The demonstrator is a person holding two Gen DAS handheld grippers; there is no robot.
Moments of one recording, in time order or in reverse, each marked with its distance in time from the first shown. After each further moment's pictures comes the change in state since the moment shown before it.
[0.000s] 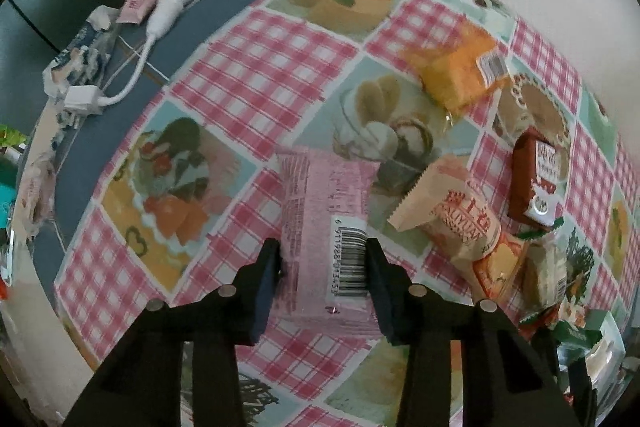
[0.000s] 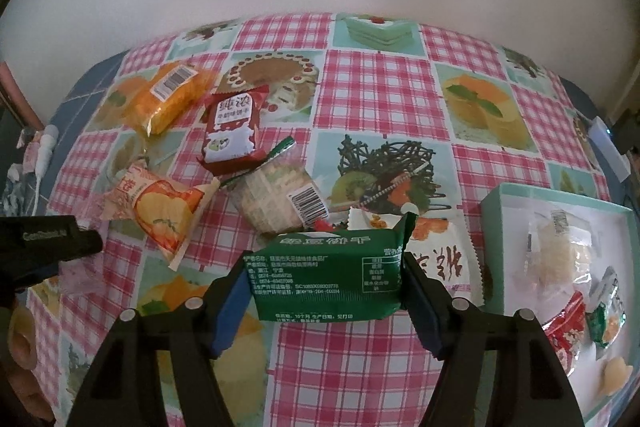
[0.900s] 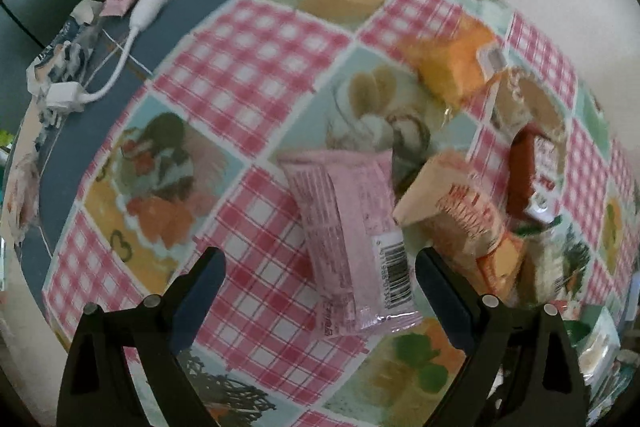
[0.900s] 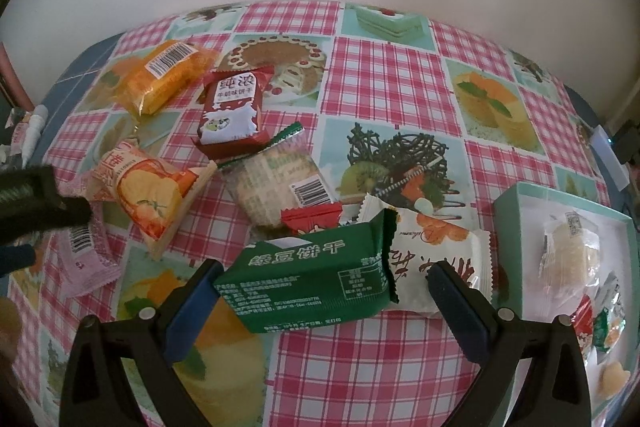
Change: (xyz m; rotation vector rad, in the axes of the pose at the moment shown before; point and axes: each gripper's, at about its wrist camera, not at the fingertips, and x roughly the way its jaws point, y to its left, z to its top) left arm 0.036 0.010 0.011 0.018 0.052 -0.040; right arm 0.018 0.014 -0.004 -0.048 0.012 -0.046
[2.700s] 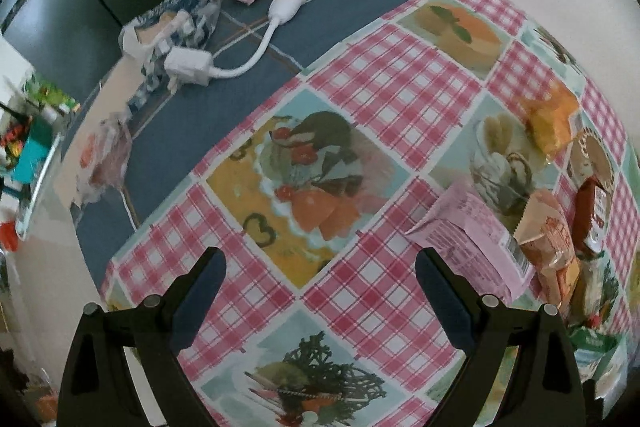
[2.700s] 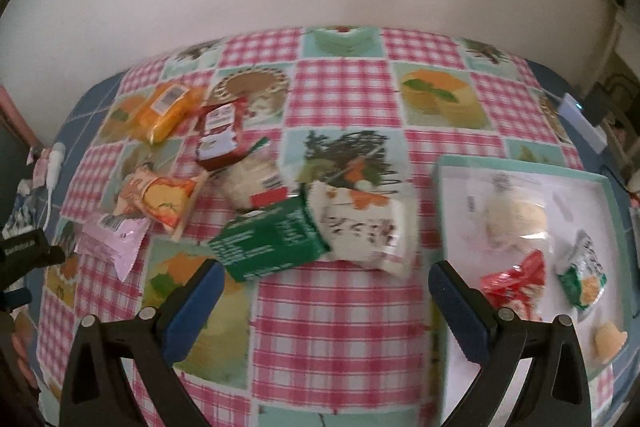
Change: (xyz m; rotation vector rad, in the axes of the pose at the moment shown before) left arm -0.041 0.097 -0.027 -0.194 -0.074 0.148; right arm -0.054 -0.039 -0.019 0.111 -0.035 0.042
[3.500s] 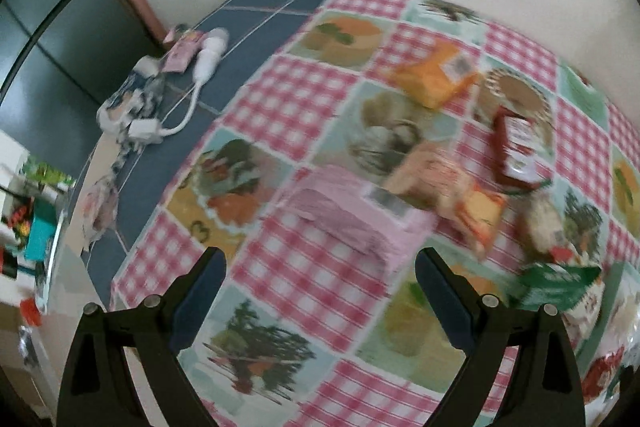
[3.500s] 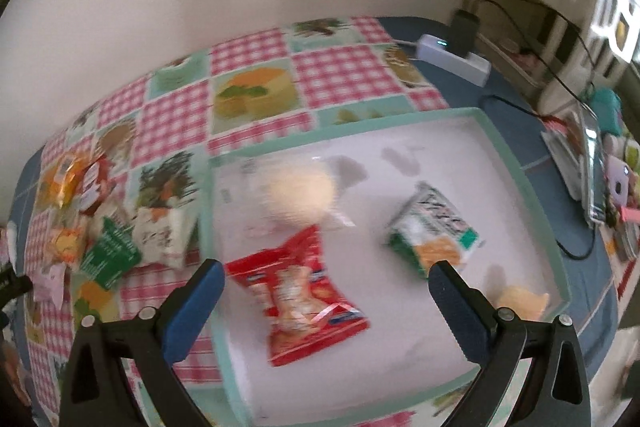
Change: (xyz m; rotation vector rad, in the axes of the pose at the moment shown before) left arm -0.054 -0.082 -0.046 0.237 -0.139 0.026; right arm -0.037 -0.149 -0.021 0.259 0.004 -0.159
